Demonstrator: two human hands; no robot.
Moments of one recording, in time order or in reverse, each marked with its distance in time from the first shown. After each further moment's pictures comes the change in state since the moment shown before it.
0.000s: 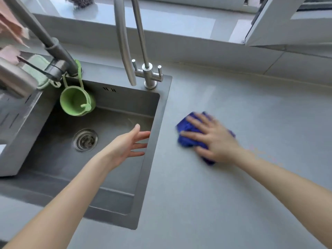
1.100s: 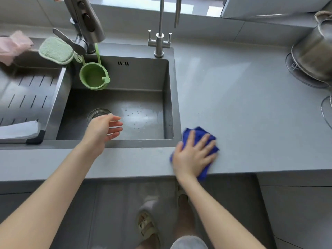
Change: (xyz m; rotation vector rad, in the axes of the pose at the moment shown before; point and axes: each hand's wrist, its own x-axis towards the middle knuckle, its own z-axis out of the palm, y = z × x) left_hand -0.134 -0.090 -0.134 -0.019 0.276 0.212; right_hand 0.004 -0.373 0.043 0.106 0.168 1.511
